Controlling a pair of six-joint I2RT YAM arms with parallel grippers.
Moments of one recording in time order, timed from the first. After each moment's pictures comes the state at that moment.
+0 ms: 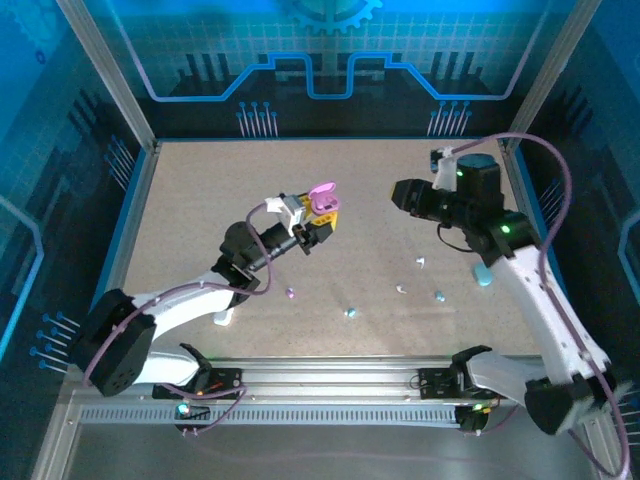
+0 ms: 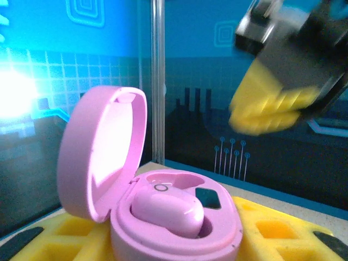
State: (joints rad) left arm -0.61 1.31 0.61 0.93 0.29 -0.08; right arm 0.29 1.16 1.23 -0.64 -0.37 0.56
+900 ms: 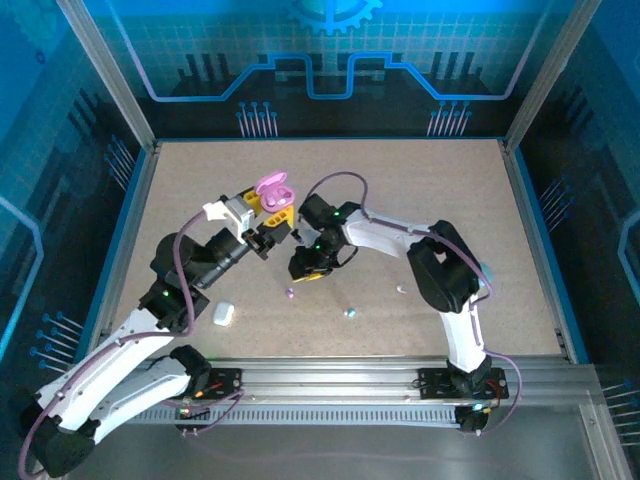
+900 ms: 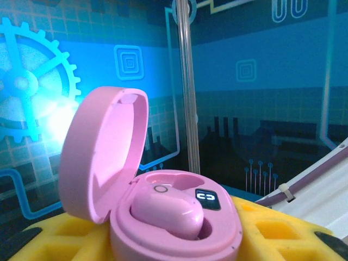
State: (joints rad) left arm -0.60 0.78 0.73 0.31 0.17 0.04; right arm 0.80 2.09 1.58 -0.81 -0.50 0.42
